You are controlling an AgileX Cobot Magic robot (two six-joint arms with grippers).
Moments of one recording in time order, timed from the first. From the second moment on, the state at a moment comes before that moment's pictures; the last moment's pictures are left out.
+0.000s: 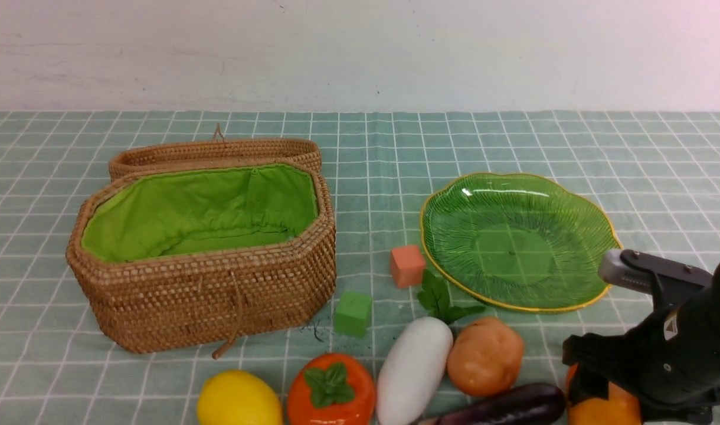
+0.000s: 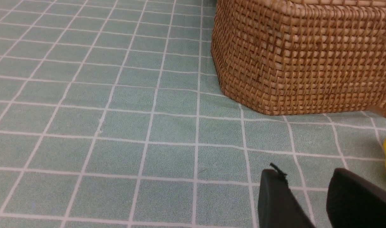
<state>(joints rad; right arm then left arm) 0.29 1.47 -0.74 0.10 0.60 0.47 -0.04 -0.01 0.03 0.13 0.36 -0.24</state>
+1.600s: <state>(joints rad) 0.20 1.62 -1.28 0.04 0.65 0.28 -0.04 -0.01 0.03 0.13 0.36 -0.24</state>
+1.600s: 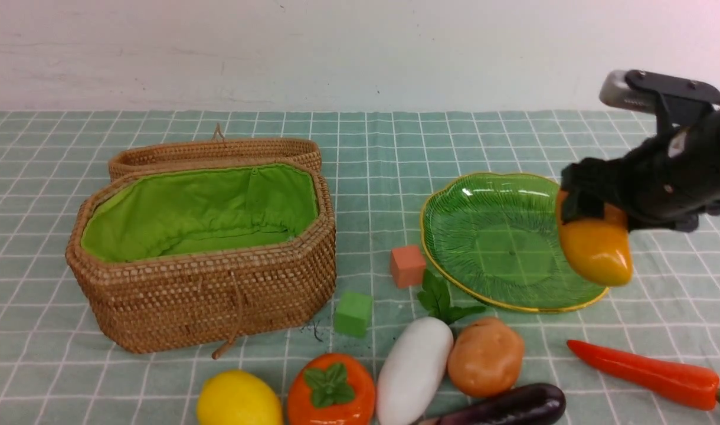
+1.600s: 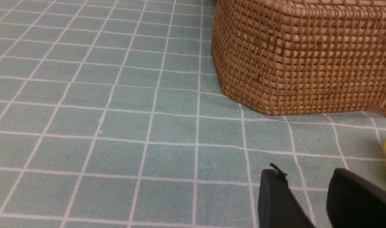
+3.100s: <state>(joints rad) 0.12 1.56 -0.93 -0.08 0.82 -0.52 -0.04 -0.01 0.03 0.13 0.36 -0.24</state>
